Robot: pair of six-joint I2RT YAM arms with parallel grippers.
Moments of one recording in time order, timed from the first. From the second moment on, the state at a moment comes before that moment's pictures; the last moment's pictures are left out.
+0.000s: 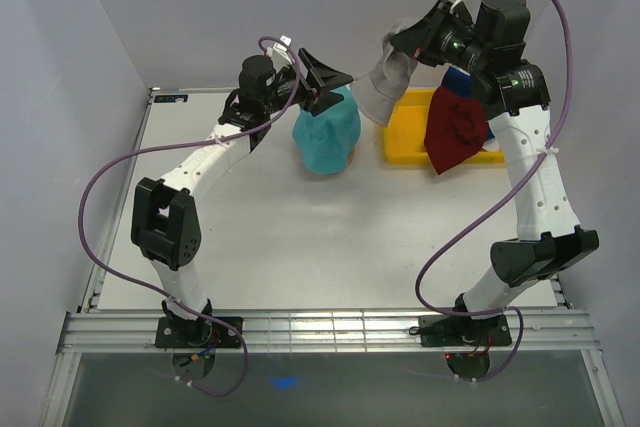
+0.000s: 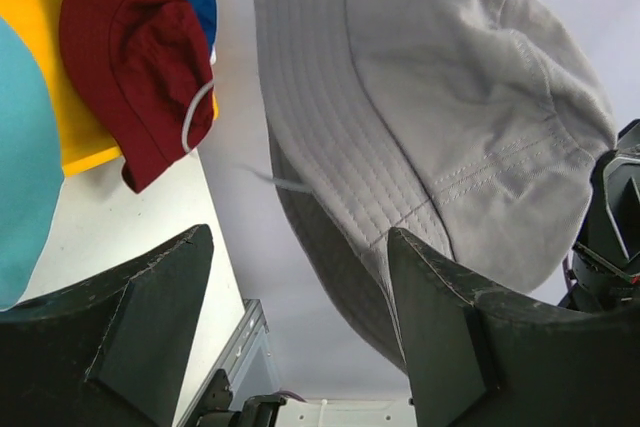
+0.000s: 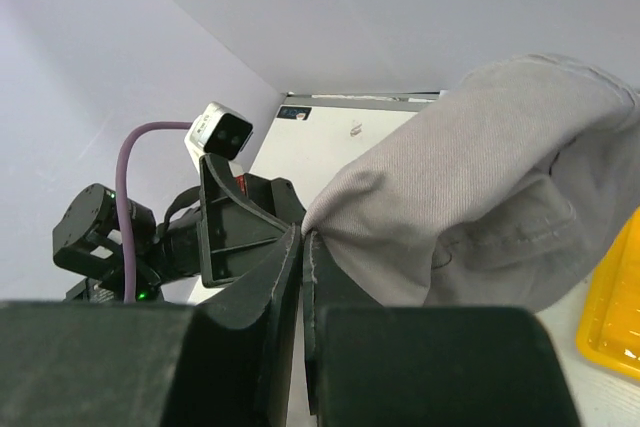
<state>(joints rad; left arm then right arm) -0.44 1.80 1.57 0.19 0.58 -1.23 0.26 1.62 2.08 -0.58 -0.39 0.56</state>
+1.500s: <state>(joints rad) -0.47 1.88 1.66 0.24 0.55 -1.32 0.27 1.64 2.02 -0.59 -0.43 0.50</state>
